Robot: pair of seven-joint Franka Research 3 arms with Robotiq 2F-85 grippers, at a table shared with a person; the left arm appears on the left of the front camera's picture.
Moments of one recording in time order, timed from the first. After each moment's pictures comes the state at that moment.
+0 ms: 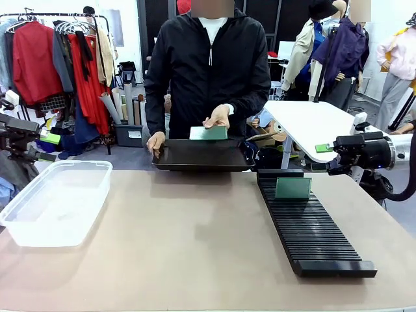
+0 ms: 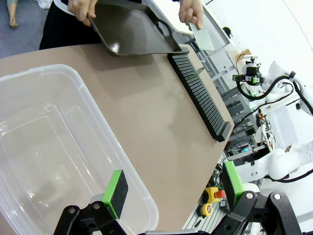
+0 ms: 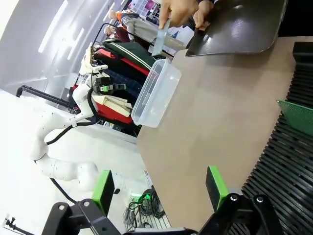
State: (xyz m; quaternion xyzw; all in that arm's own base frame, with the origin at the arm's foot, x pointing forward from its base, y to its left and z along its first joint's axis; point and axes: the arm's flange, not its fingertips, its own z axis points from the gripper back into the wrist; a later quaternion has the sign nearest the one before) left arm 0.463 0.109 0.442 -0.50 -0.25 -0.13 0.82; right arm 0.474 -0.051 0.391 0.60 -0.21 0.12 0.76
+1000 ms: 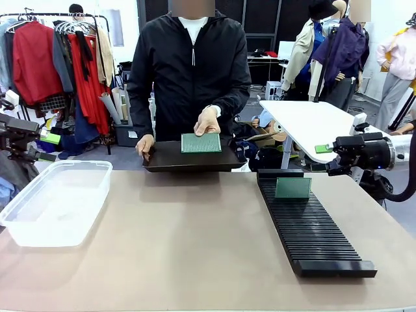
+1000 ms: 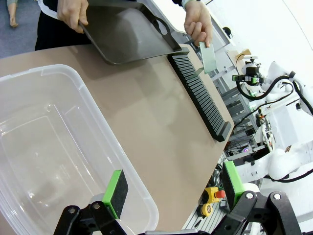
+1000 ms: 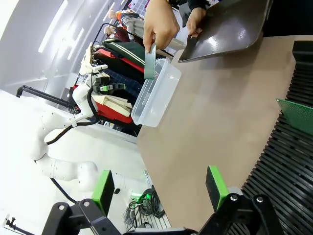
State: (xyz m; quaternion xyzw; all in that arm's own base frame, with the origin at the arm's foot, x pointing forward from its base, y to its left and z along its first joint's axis) left arm 0.463 0.109 0.442 -0.50 -0.25 -0.13 0.82; right arm 0.475 -0.050 0.389 0.60 -0.21 0.12 0.76
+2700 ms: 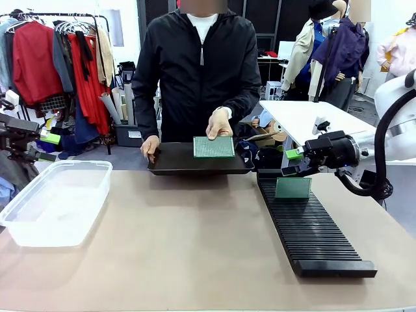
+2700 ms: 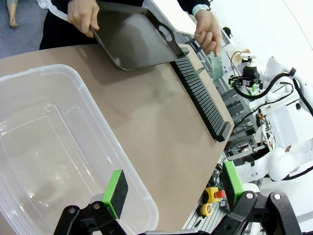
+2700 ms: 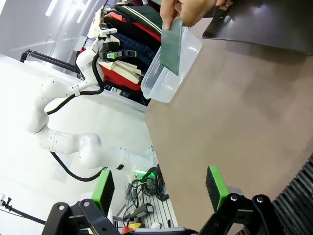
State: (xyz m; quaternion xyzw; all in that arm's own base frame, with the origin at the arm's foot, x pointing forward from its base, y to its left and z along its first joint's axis) left arm 0.463 0.109 0.442 -0.50 -0.25 -0.13 0.82; right arm 0.491 0.032 0.388 0.60 -0.15 0.21 0.76
